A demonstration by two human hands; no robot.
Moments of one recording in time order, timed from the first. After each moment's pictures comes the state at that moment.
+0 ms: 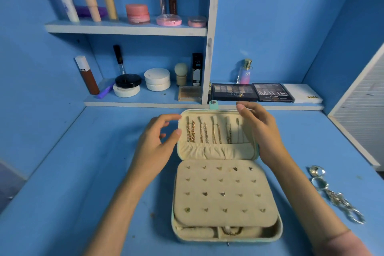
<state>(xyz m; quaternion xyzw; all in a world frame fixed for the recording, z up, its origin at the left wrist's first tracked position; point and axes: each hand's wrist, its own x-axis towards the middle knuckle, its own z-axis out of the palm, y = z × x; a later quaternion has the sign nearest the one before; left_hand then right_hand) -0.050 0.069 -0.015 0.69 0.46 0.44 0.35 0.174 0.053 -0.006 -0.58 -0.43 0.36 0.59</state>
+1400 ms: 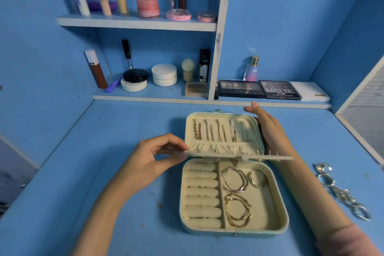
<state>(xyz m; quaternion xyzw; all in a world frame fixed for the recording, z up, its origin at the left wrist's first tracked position) -0.086 0.041 -0.013 0.72 0.37 0.36 0.47 0.187 0.059 -0.022 -0.61 -0.39 0.42 0.55</state>
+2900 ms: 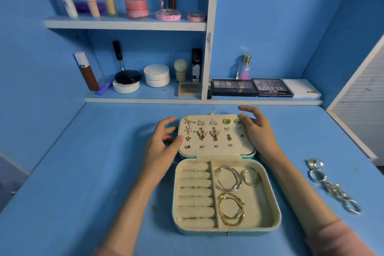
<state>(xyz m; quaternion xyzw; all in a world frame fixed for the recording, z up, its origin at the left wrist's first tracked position) -0.041 0.073 -0.052 0.60 0.51 0.46 0.41 0.185 0.064 -0.039 -0.65 -0.43 0.33 0.54</state>
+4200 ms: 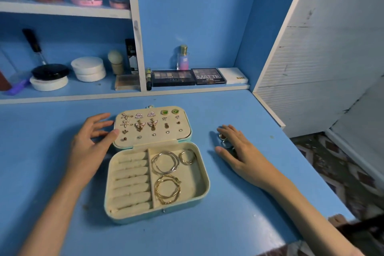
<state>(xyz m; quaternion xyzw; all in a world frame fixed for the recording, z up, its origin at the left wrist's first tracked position) -0.045 0.073 -0.057 0.63 0.46 0.48 0.40 0.250 -0.071 -0.049 -0.70 -0.66 0.14 0.25</state>
